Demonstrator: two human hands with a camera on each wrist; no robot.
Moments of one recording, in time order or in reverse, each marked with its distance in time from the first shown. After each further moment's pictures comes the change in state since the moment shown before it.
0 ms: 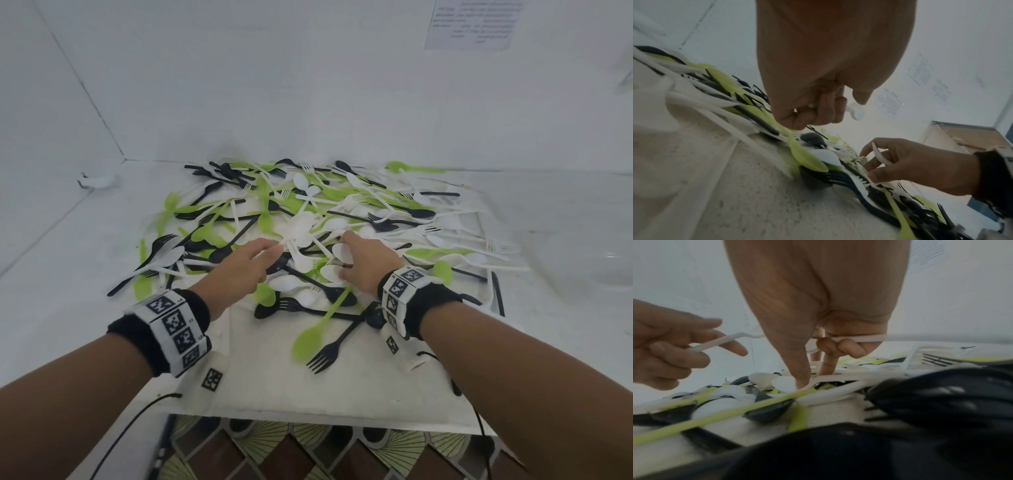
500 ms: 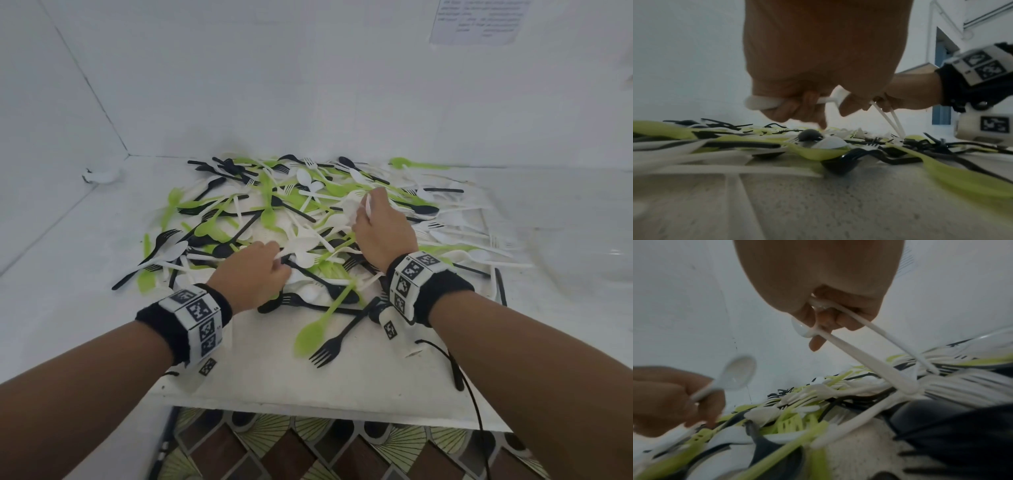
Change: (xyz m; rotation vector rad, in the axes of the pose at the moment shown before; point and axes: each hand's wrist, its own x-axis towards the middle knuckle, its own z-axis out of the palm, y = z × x) left_hand 0.010 -0.010 0.009 0.818 0.081 0.215; right_hand 0.001 -0.005 -0.021 0.303 0.454 -0.027
